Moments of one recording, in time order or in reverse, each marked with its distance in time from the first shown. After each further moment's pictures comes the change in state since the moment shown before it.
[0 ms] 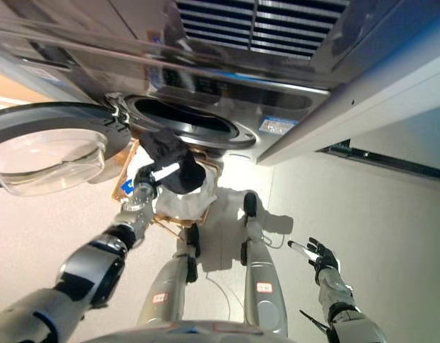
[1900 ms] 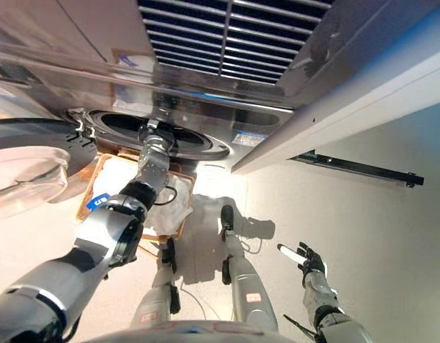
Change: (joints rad) left arm -0.343 -0.069 0.056 0.004 -0.542 -0.153 -0.032; right arm 0.017 0.080 0.069 -0.019 0.059 -0.012 -0.086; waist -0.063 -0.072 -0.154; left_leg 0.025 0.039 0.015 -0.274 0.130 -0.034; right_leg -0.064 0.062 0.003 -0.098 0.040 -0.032
